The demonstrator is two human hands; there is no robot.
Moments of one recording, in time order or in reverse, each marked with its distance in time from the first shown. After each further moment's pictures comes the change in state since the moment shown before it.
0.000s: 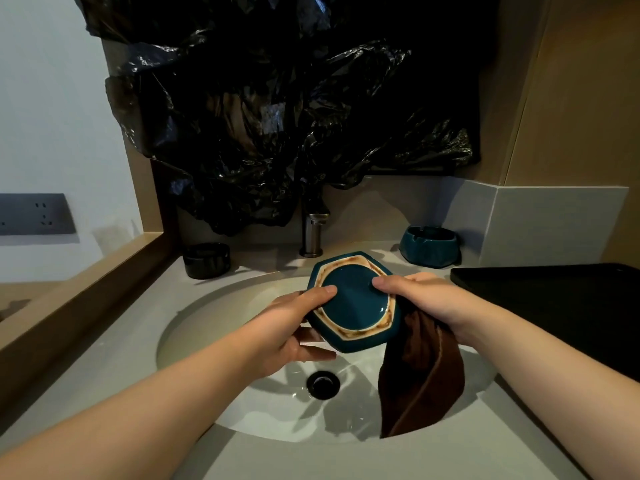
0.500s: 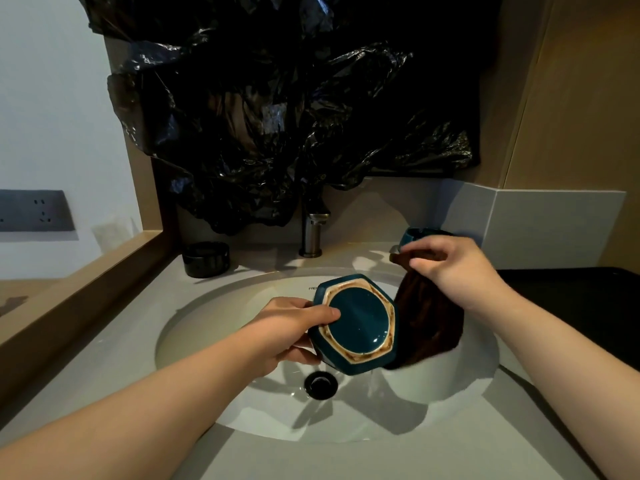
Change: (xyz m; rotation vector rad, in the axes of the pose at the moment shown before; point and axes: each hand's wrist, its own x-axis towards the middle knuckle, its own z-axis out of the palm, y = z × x) left_hand 0.006 -0.005 -0.005 0.308 0.036 0.029; right_hand -0.003 -0.011 -0.024 -0.343 0.451 -0.406
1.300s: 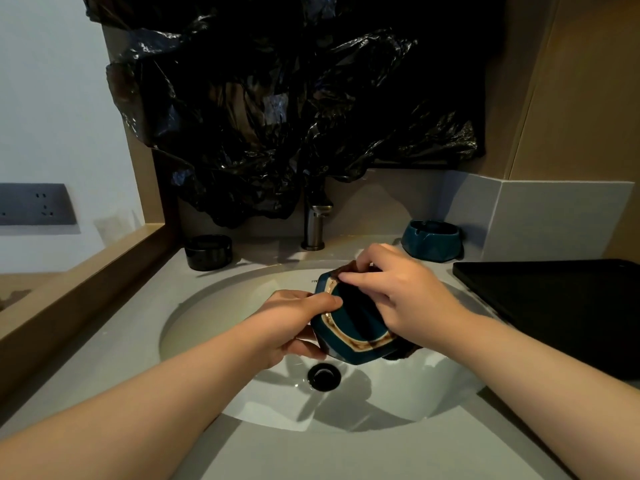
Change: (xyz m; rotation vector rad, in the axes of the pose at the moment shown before) left_hand -0.006 0.004 0.003 -0.042 -0.007 -0.024; right_hand -0.029 -0.011 0.044 -0.573 -0.143 -0.832
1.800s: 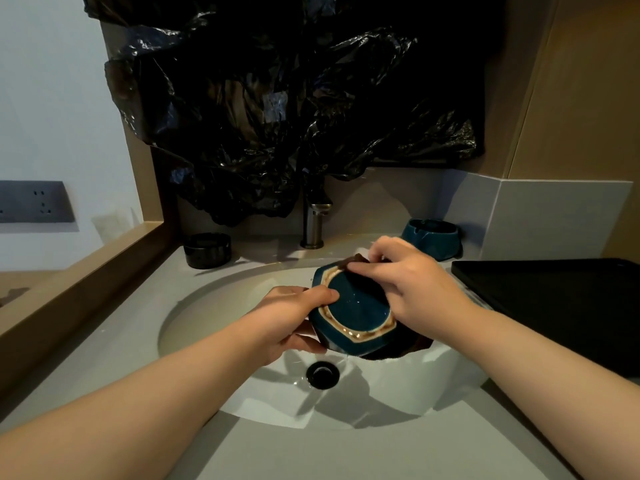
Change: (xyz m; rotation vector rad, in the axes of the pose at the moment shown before) left_hand 0.001 0.000 -0.001 -0.046 0.027 0.025; right_hand -0.001 0.011 -0.004 0.007 0.008 0.077
